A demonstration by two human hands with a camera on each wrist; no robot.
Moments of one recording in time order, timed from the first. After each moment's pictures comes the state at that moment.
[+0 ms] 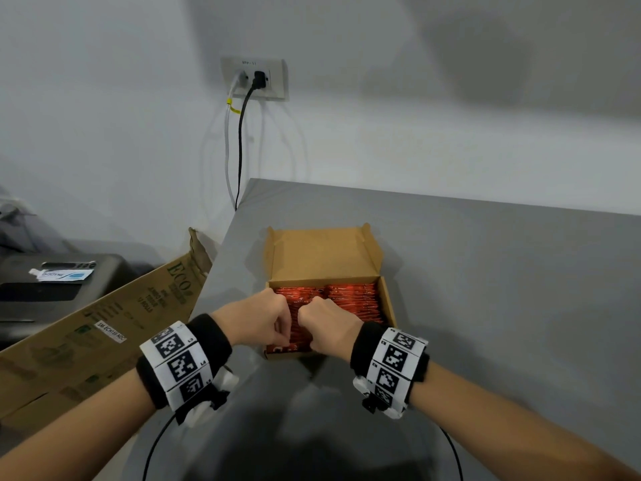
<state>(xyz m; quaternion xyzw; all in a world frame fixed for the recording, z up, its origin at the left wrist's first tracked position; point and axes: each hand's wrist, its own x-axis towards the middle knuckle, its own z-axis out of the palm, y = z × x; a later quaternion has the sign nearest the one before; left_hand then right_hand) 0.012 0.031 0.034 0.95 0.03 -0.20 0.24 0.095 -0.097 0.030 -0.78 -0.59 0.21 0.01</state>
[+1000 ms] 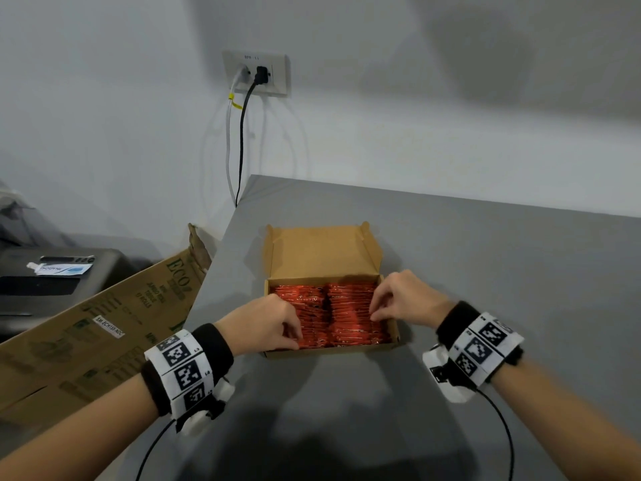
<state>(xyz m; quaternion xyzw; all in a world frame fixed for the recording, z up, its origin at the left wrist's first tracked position) 0.005 0.031 0.015 0.96 -0.01 -0.13 0.23 0.189 -0.168 0.032 -0.83 -0.46 0.28 0.16</state>
